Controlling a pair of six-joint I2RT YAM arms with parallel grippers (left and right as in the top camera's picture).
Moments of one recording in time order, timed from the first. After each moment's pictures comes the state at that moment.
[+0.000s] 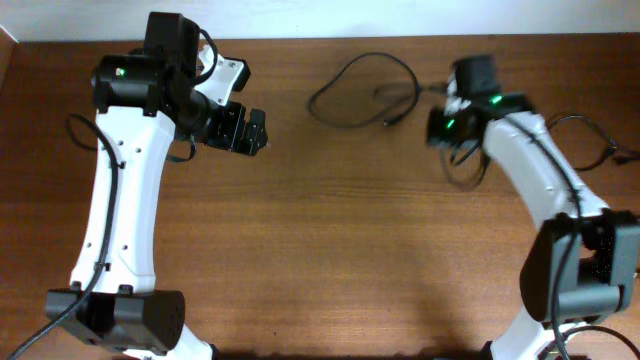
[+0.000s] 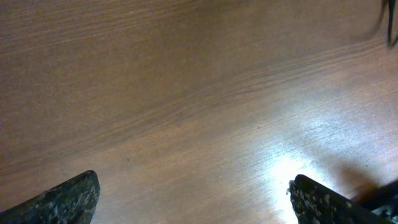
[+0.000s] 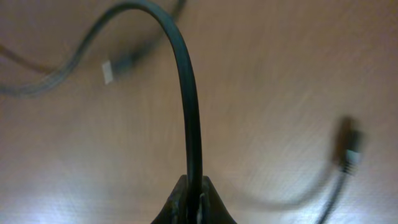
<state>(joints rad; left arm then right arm) -0.09 1.76 1.98 -1.47 0.26 0.17 0.11 1.88 1.52 -0.76 -0.04 0.24</state>
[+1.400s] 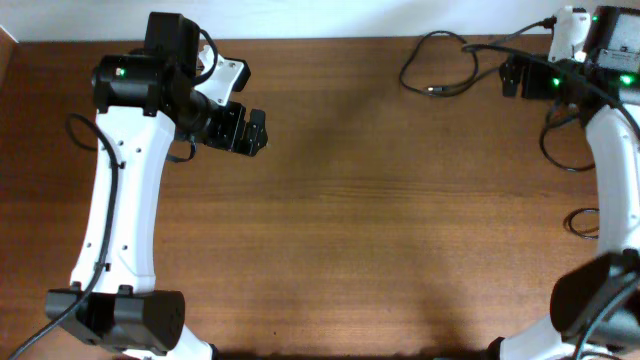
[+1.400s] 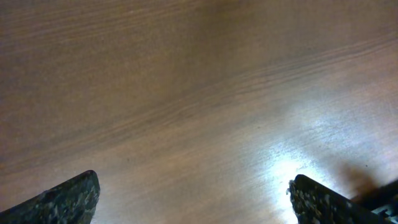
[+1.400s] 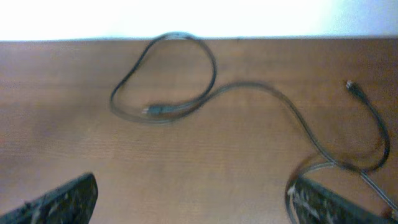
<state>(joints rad) -0.09 1.76 1.98 -1.48 0.26 0.17 -0.21 1.77 1.72 -0.76 -0.22 -0.13</state>
